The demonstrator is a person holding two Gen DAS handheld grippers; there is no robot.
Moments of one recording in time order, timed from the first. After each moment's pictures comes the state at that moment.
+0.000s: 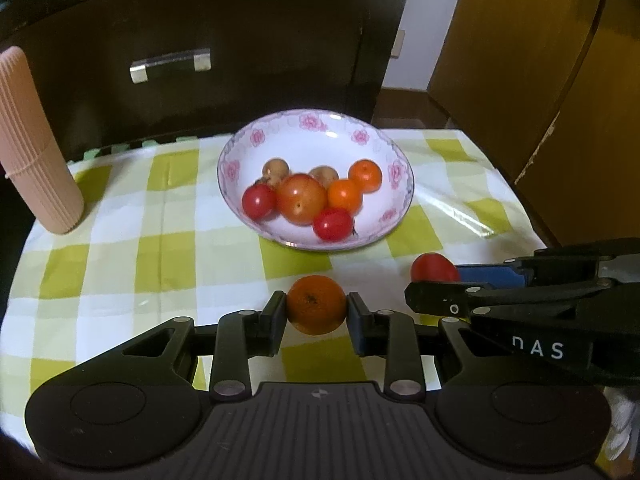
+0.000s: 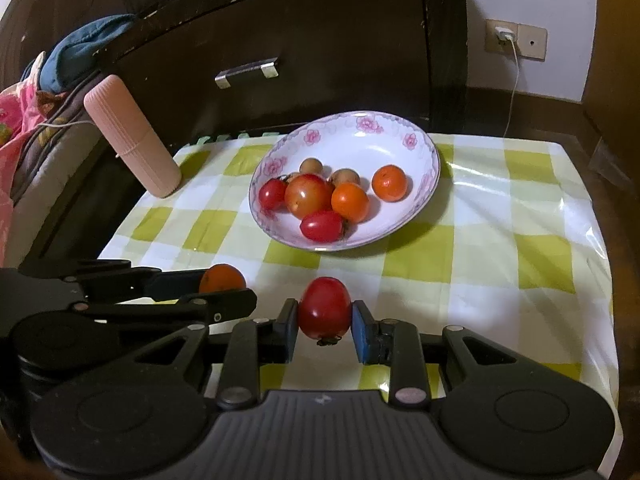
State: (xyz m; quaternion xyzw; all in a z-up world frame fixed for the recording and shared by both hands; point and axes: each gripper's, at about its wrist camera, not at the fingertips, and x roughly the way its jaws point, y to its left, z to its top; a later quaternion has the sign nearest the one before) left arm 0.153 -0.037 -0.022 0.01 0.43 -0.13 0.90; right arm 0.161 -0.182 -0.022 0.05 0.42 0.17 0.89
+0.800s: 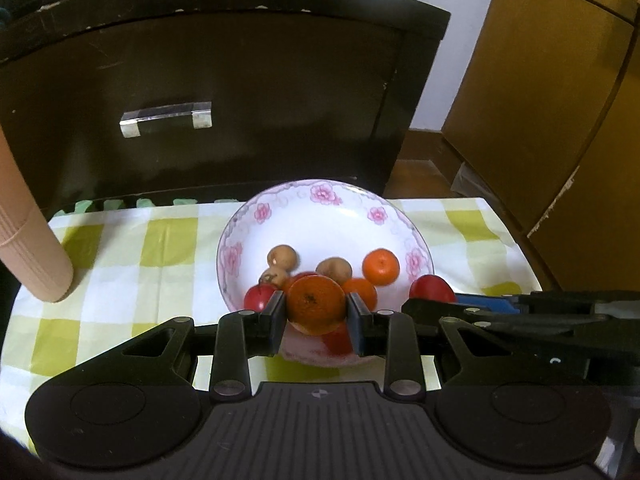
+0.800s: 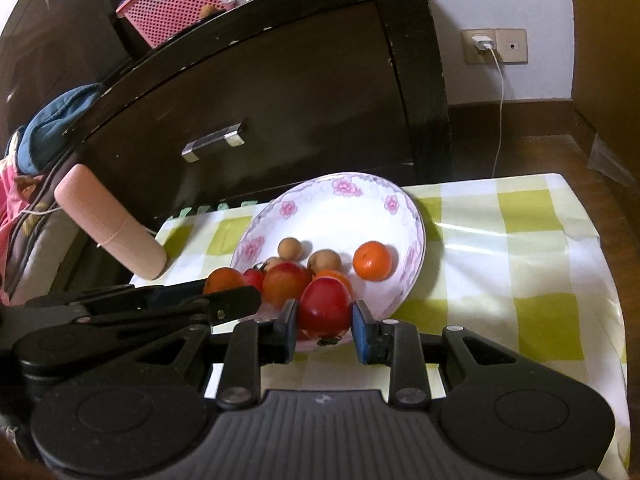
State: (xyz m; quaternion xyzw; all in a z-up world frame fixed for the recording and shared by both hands) left arm 0.217 -0.043 -0.007 -0.02 0.40 -0.12 0.91; right arm 0.220 -0.199 -0.014 0.12 0.40 0.15 0.90
